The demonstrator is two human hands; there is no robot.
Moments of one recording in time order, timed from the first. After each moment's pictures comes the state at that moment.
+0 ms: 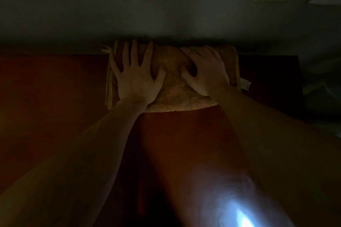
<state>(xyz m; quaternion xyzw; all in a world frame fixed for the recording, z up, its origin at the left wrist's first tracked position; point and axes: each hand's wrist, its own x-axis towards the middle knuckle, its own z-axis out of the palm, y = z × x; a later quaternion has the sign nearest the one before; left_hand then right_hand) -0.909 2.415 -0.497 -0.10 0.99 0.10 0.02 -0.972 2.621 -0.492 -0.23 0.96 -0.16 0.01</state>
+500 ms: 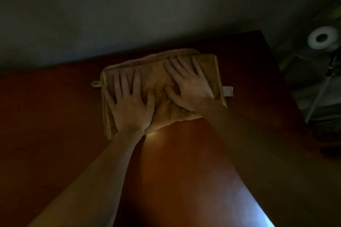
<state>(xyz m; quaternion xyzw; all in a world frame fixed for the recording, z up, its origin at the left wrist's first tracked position) -0.801 2.415 -0.506 -0.05 0.99 0.08 -0.04 -0.860 2.617 -0.494 -0.22 0.97 -0.05 0.01</state>
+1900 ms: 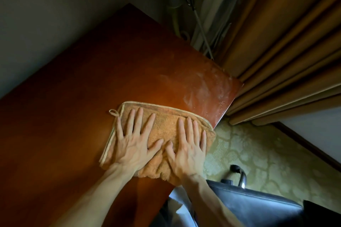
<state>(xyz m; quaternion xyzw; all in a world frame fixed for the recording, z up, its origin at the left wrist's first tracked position) -0.600 2.467 -0.489 0.44 0.90 -0.01 0.05 -0.457 2.586 -0.490 0.40 0.91 -0.13 -0.04</state>
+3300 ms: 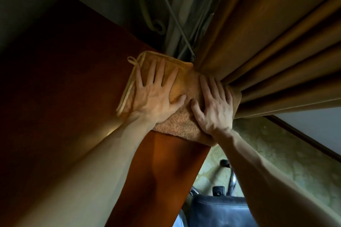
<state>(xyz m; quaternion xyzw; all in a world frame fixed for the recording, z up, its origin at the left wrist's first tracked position) -0.699 2.741 -0.494 0.53 0.84 0.03 0.03 -0.523 2.843 -0.493 0.41 0.91 -0.09 -0.03</state>
